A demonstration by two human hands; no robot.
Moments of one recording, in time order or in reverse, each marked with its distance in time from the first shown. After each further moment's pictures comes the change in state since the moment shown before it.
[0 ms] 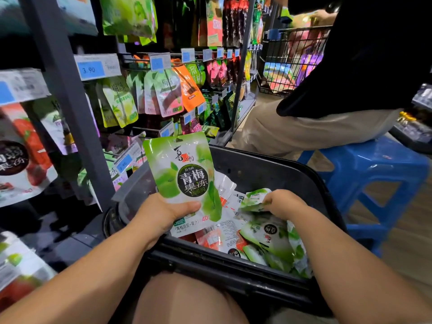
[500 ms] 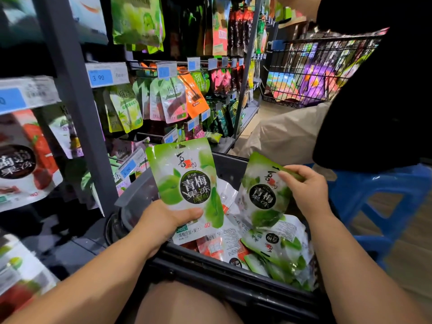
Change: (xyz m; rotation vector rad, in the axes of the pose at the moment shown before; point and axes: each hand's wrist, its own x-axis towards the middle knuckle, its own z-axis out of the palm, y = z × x) left_hand 0.004 -0.003 -0.003 0.032 0.012 0.020; right_hand -0.031 0.006 -0.032 1.112 0.796 -0.258
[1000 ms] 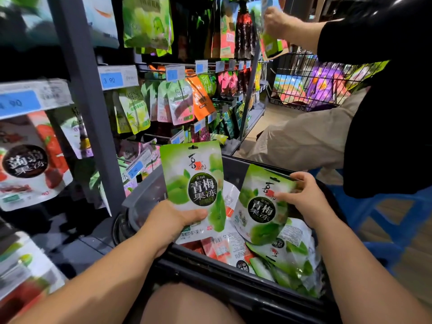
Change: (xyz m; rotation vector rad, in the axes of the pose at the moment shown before) left_hand 0.001 0.003 -0.001 0.022 0.036 -0.052; right_hand 0.008 0.014 0.005 -0.010 -0.214 0.377
